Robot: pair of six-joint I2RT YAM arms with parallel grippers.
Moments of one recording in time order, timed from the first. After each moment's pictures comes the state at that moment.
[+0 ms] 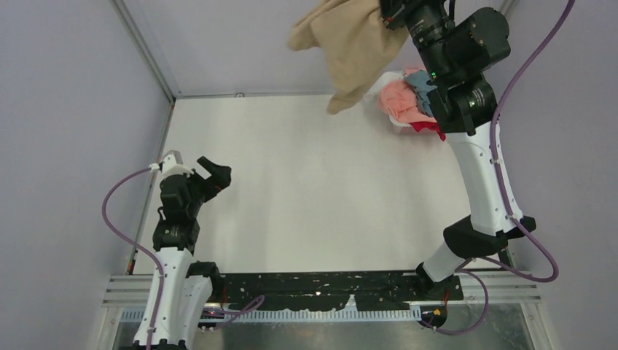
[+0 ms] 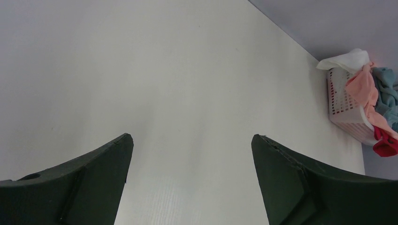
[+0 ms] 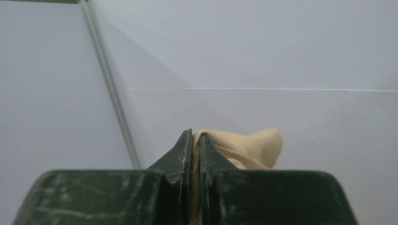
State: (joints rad) left arm 0.06 0.64 0.54 -0.23 0.07 -0.60; right arm 0.41 1.64 2.32 -0.15 0.03 0.19
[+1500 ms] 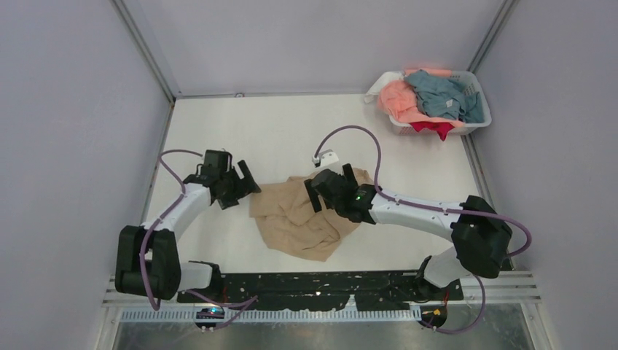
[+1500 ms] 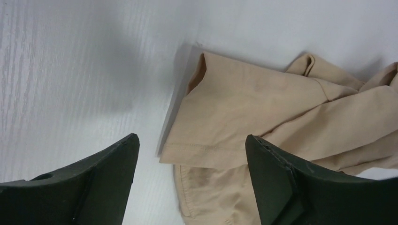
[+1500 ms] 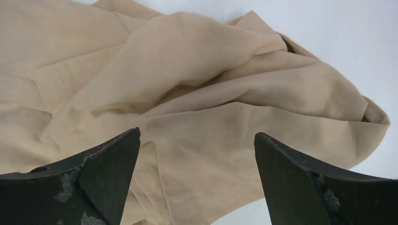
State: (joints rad) left arm -0.14 1.28 0.73 -0.44 0.13 -0.64; right arm 0.97 1.48 0.96 -0.28 0.52 0.35
